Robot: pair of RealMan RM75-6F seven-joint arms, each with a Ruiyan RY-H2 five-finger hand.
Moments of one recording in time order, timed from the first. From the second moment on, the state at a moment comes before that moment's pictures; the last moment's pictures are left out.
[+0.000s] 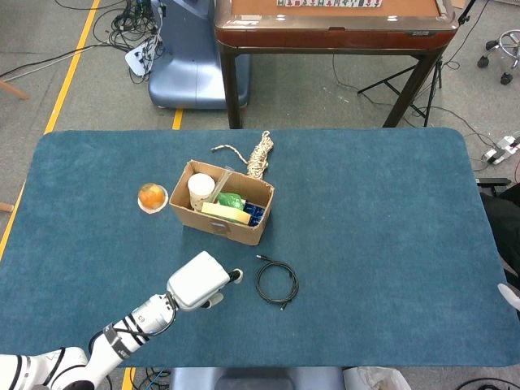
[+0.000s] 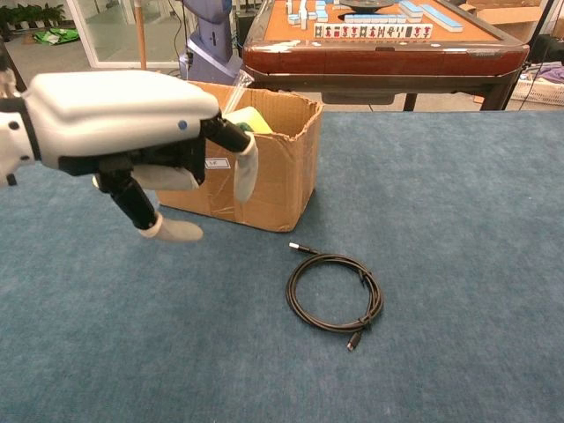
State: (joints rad) left arm -0.84 -1.27 -0.02 -2.02 1.36 1.02 0.56; right arm -0.08 -0.96 0.11 -1.52 -1.55 1.78 0.57
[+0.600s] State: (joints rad) left arm -0.85 -1.52 -0.02 -1.72 1.43 0.96 0.50; right arm -0.13 -0.91 0.14 -1.50 -1.45 1.76 0.65
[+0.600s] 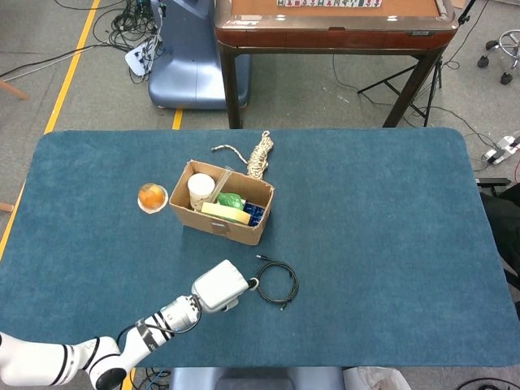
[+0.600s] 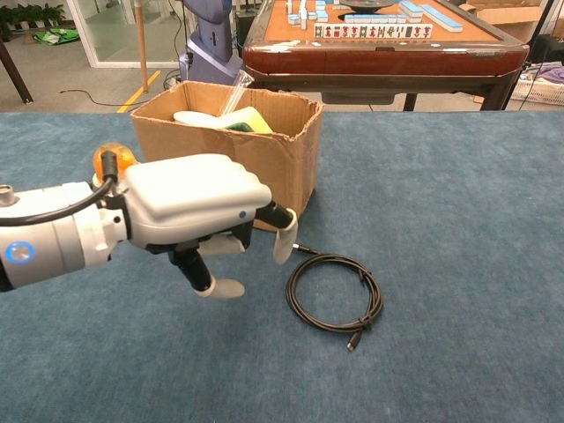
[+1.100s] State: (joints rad) left arm -0.83 -1.59 -0.02 -1.58 1.39 0.92 0.48; right arm -0.16 -0.89 0.14 -1.51 -1.46 1.77 0.65
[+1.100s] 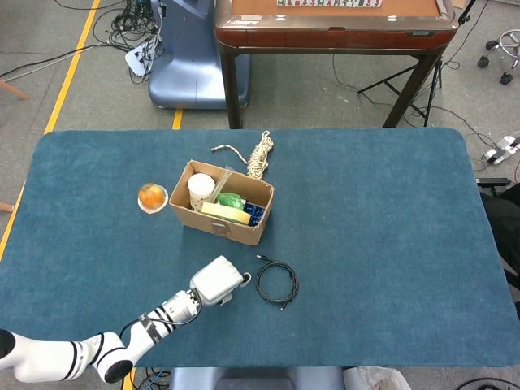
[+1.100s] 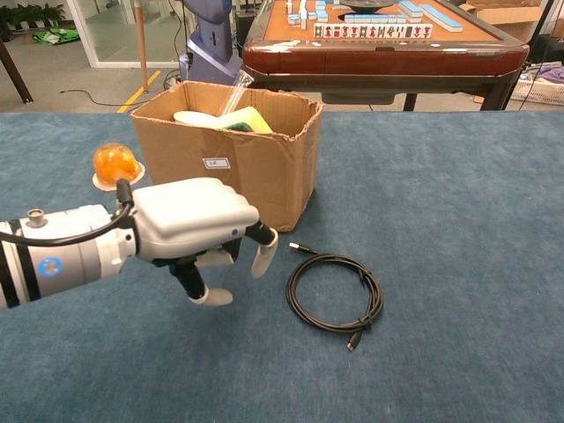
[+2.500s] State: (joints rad) left arm -0.91 -1.76 -0.06 -1.46 1.31 0.80 0.53; right arm -0.23 -0.89 0.17 -1.48 -1.45 1.87 0.76
